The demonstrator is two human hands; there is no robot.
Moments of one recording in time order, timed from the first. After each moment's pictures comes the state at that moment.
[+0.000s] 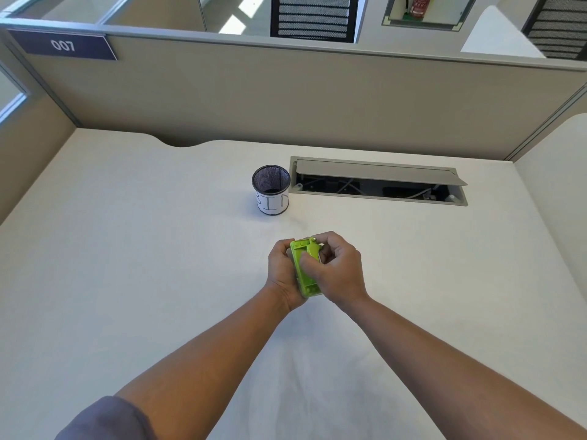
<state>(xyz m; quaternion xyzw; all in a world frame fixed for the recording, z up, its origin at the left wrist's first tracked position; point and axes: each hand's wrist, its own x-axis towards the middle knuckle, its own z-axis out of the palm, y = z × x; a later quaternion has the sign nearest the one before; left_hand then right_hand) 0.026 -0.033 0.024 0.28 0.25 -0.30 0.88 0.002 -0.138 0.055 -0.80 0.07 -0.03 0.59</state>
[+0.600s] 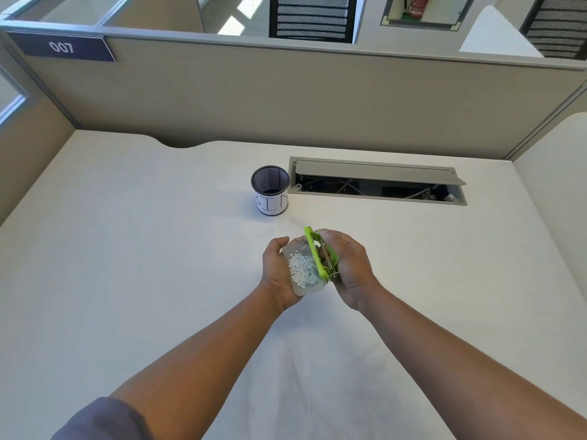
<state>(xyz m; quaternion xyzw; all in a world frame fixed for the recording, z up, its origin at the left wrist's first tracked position) 0.031 -0.028 0.020 0.28 0.26 -0.27 0.88 0.014 -0.153 0.065 -0.55 0.19 0.12 0.81</state>
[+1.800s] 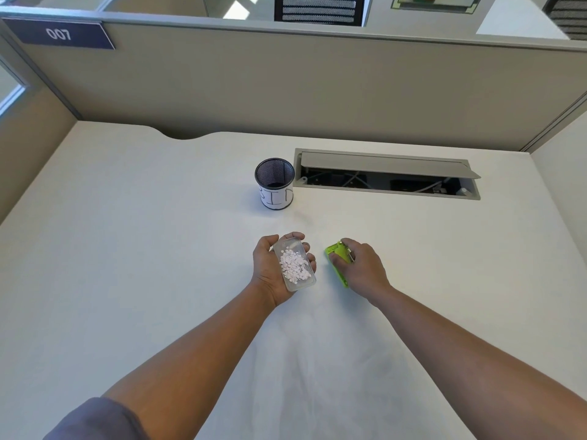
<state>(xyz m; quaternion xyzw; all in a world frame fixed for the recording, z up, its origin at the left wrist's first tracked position) 0.035 -0.006 0.015 0.28 0.28 -0.24 0.89 0.033 -0.201 -0.025 -0.92 0.12 0.11 0.37</state>
